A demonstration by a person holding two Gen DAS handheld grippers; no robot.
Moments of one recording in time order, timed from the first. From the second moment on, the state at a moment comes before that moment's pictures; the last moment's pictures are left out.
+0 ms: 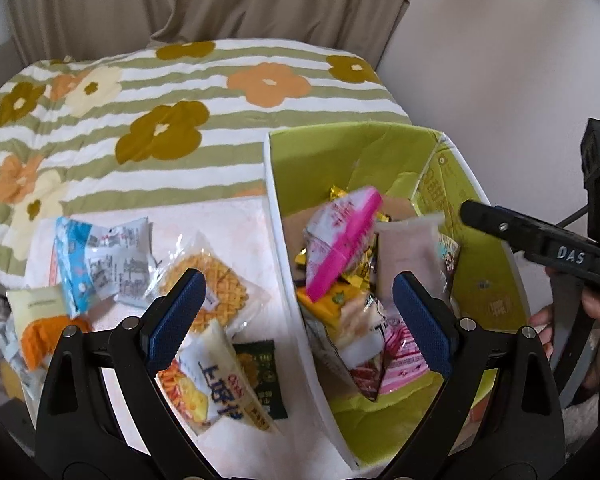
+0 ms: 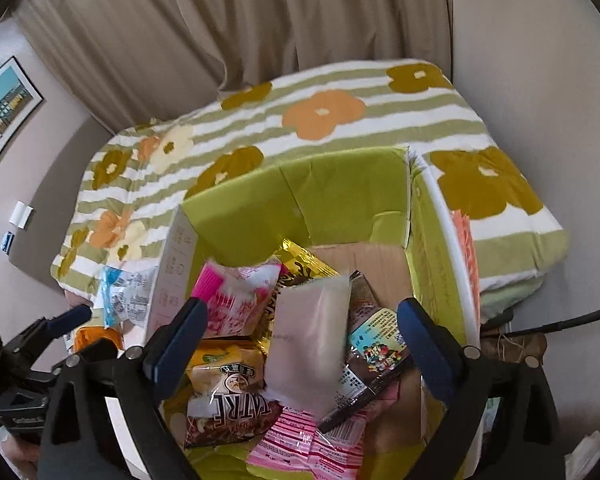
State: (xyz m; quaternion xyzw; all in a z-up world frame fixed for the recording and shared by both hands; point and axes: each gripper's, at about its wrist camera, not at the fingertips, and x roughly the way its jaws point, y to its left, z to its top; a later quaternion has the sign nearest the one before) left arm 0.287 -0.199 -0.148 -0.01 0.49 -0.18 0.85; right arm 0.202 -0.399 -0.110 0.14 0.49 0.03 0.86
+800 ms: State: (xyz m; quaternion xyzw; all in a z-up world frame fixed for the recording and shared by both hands) left arm 0.179 -0.132 -0.133 -0.02 0.48 -0.03 0.88; right arm 0.155 -0.364 -0.070 0.12 0.42 0.15 0.89
